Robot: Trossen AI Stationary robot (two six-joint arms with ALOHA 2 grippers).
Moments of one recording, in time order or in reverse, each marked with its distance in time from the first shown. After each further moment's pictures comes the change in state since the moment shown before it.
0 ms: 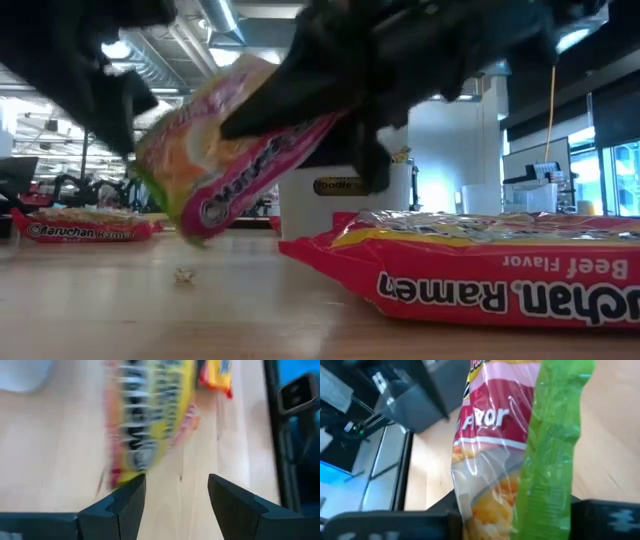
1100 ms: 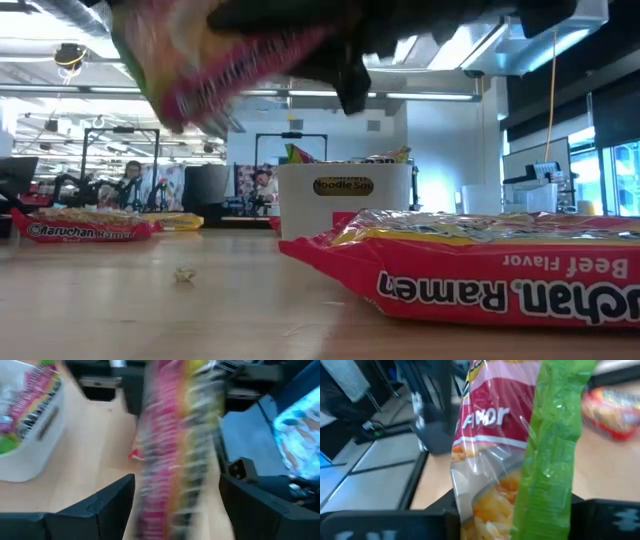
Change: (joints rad) left arm 0.024 -0.075 0.000 0.245 -0.071 0.081; right arm 0.038 -0.051 0.002 0.150 0.069 -0.357
